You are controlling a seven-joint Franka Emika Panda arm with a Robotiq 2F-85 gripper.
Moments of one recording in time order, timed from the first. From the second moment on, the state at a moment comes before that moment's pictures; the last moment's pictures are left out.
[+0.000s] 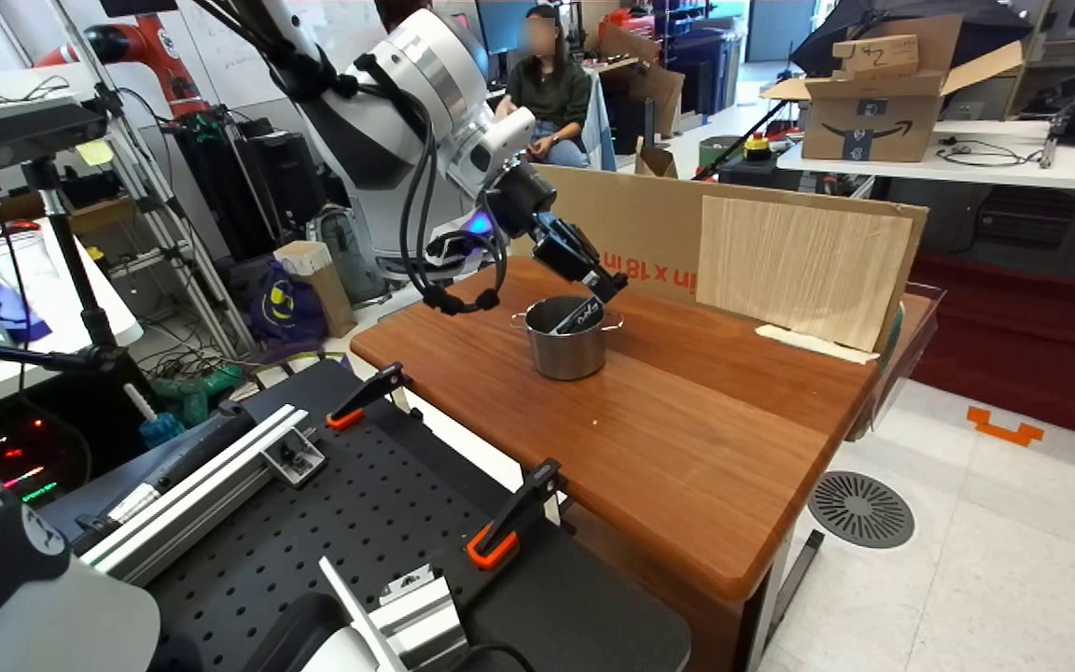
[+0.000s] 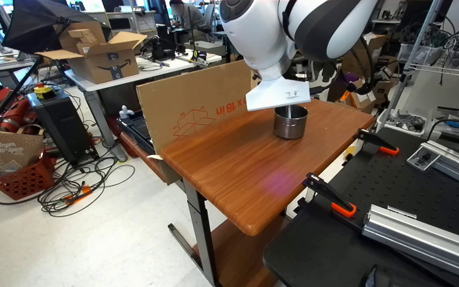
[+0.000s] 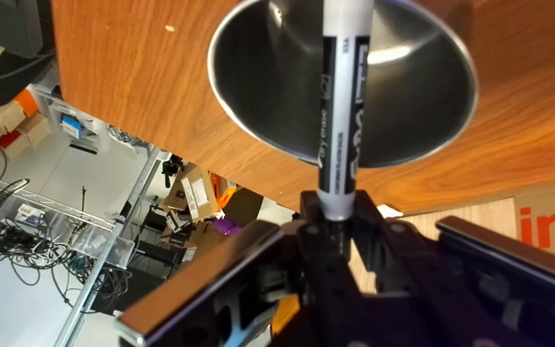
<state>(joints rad) 0.17 0.43 0.05 -2.17 -1.20 2.19 2.07</state>
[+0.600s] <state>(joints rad) 0.17 0.45 0.06 -2.15 -1.20 2.19 2.07</state>
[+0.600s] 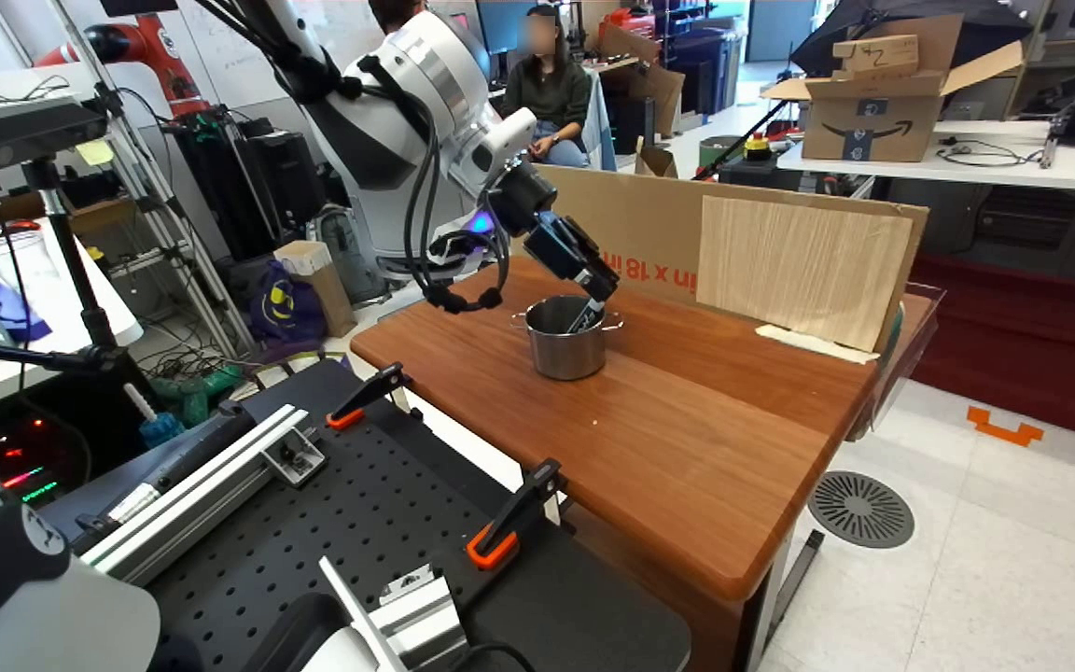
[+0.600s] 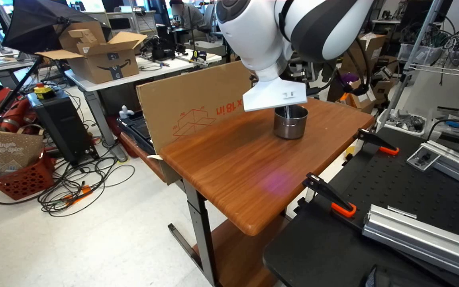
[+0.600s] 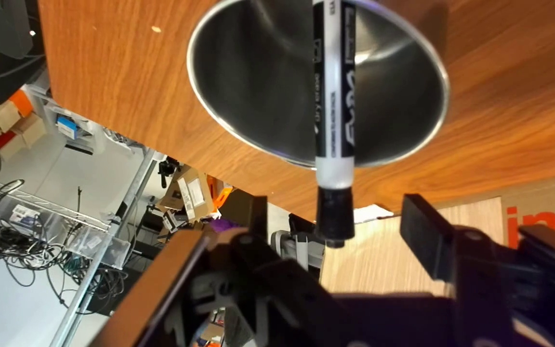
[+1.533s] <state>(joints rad) 0.17 0.44 0.09 -2.16 -1.17 2.20 1.97</state>
